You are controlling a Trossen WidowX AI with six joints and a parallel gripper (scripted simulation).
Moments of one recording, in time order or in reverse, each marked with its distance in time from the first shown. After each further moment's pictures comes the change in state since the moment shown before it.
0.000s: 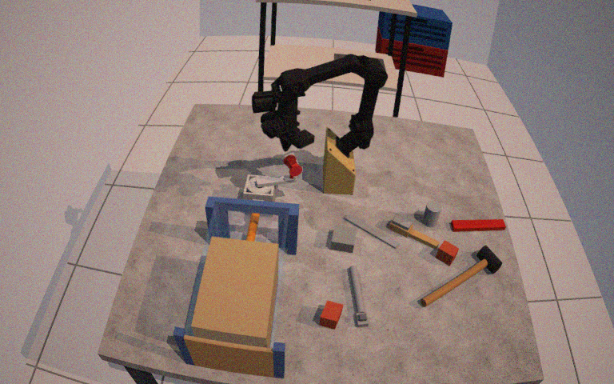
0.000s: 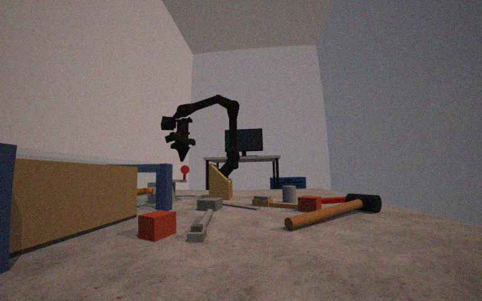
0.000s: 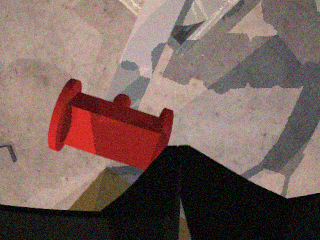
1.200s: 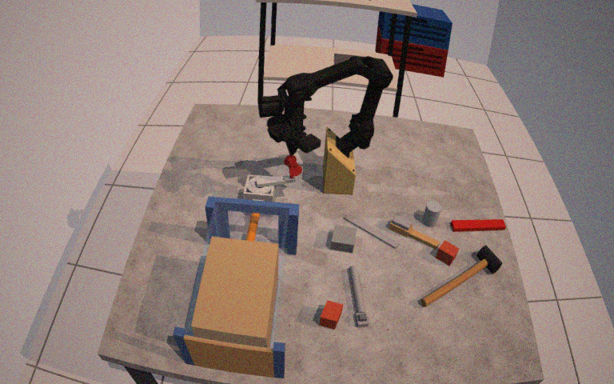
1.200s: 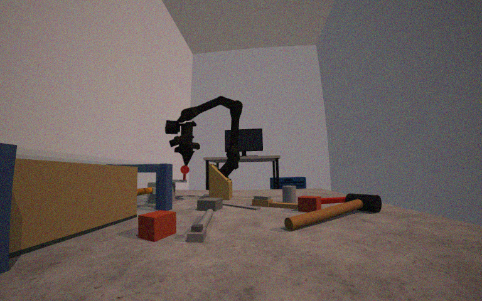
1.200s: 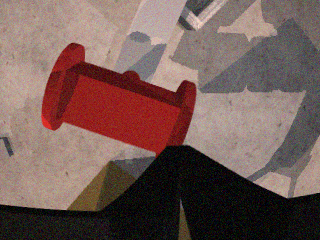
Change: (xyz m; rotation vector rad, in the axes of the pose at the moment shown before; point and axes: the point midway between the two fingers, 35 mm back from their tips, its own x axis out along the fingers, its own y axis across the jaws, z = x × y) arm 0.020 0.008 -0.019 0.004 0.005 0.006
